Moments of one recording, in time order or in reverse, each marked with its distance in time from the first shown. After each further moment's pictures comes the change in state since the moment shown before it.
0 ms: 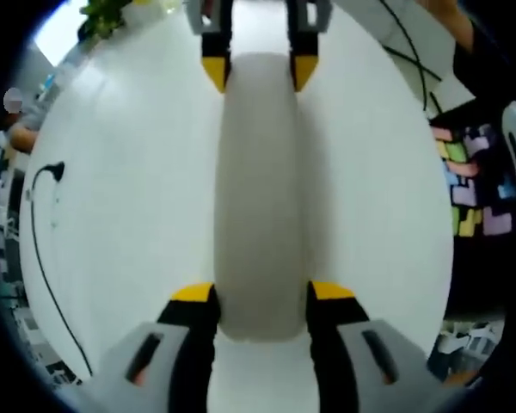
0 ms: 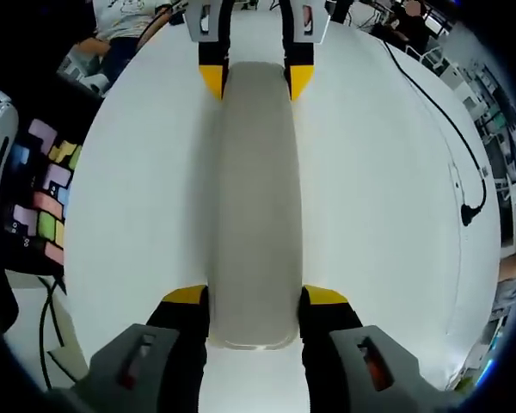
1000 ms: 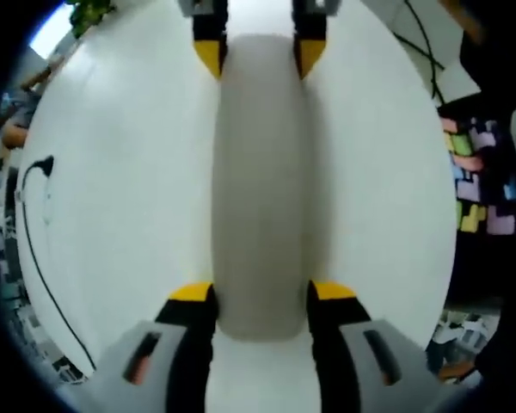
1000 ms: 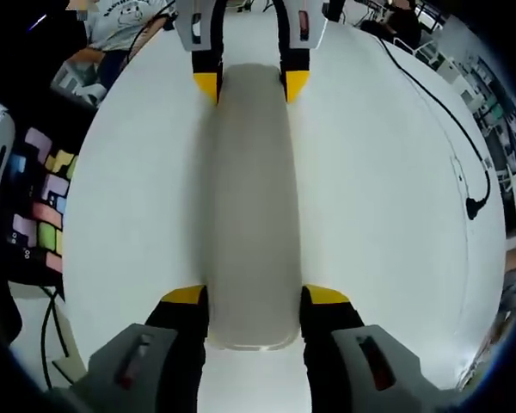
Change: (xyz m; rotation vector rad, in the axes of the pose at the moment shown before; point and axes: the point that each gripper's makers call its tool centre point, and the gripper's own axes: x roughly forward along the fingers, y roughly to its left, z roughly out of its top) left arm 0.002 -0.009 -0.006 0.000 0.078 -0.011; right arm 0.002 0.001 0.002 0.059 -0.079 0.013
